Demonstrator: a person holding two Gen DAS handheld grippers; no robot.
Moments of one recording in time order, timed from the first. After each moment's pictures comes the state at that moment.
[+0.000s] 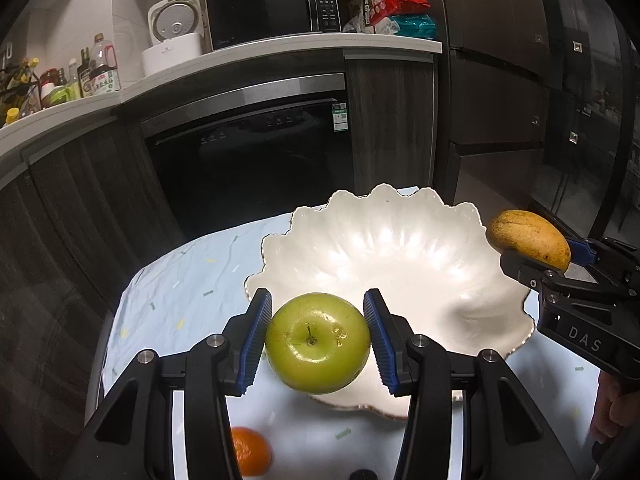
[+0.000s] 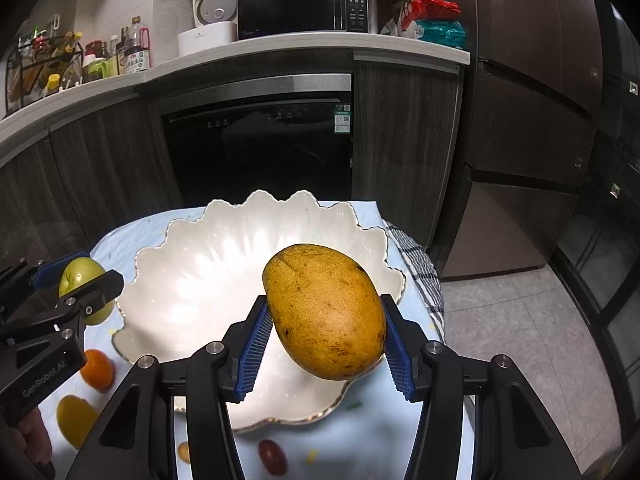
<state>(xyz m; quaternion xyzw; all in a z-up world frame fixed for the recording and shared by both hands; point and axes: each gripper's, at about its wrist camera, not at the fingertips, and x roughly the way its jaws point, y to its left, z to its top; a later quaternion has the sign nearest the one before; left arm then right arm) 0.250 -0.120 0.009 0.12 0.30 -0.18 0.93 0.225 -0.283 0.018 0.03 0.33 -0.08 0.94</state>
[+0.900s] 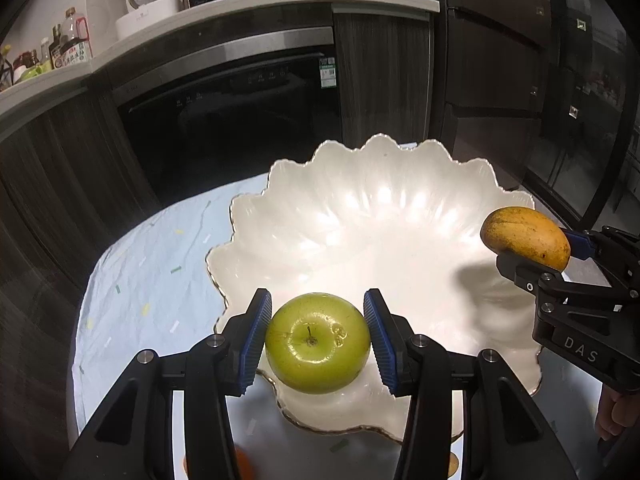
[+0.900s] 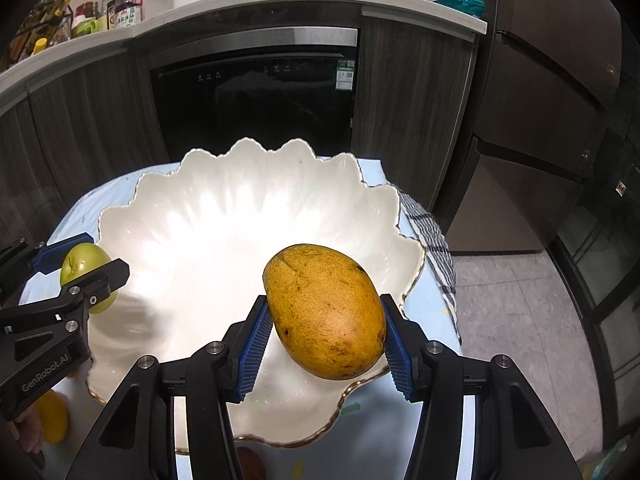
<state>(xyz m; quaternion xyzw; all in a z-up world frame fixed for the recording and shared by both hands) 0.285 -0.134 -0.031 0.13 0.37 -0.19 0.90 0.258 -0.284 -0.019 0.01 0.40 -0.08 0.91</state>
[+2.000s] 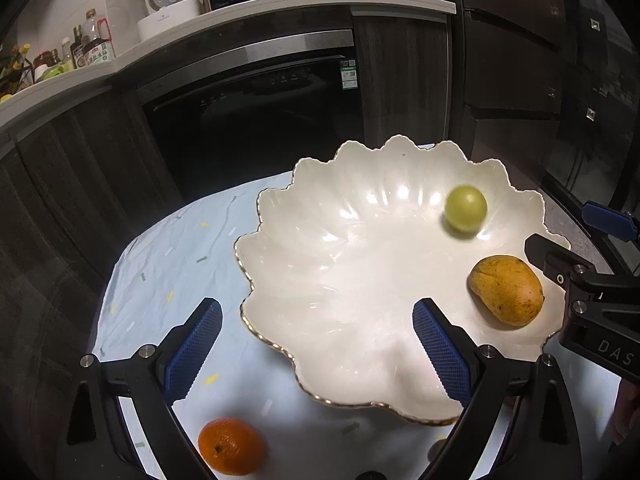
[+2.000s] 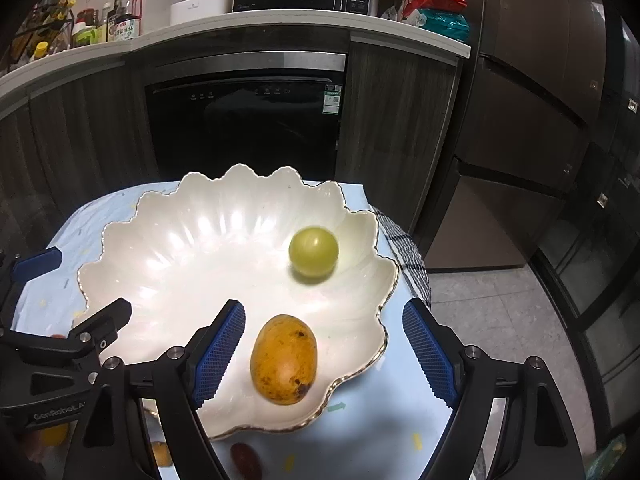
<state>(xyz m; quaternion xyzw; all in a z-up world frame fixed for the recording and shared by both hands) 0.269 -0.125 -0.024 0.13 0.36 -0.15 0.91 0.237 -0.280 0.006 -0.01 0.36 -0.11 0.93</state>
